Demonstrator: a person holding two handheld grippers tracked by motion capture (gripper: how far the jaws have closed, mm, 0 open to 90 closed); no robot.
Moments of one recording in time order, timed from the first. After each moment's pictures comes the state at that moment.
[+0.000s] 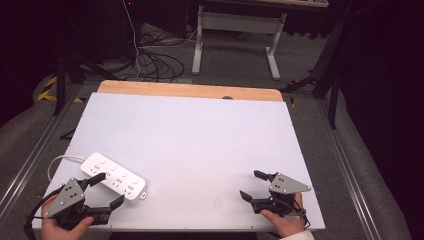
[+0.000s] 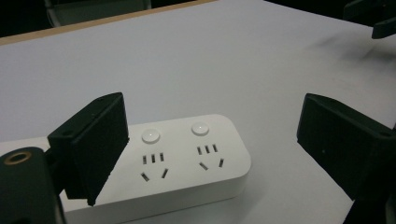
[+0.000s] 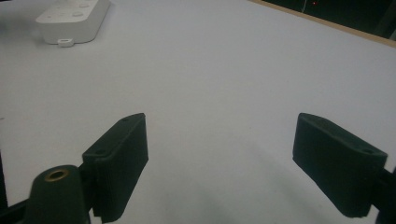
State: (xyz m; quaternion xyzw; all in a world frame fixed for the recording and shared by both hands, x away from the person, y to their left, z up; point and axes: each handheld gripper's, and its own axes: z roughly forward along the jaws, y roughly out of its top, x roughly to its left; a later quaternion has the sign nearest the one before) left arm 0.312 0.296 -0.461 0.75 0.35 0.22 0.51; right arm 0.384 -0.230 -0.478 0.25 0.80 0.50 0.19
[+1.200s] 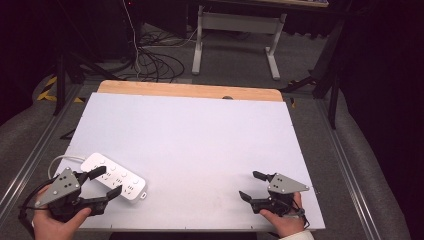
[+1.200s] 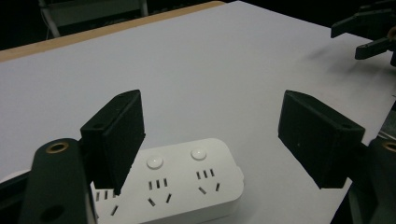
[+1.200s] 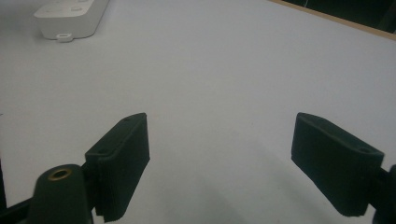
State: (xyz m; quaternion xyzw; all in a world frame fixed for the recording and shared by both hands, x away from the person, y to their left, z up) left arm 0.318 0.296 -0.425 0.76 0.35 0.22 0.51; right arm 0.385 -0.228 -0.481 0.25 0.81 0.50 0.19
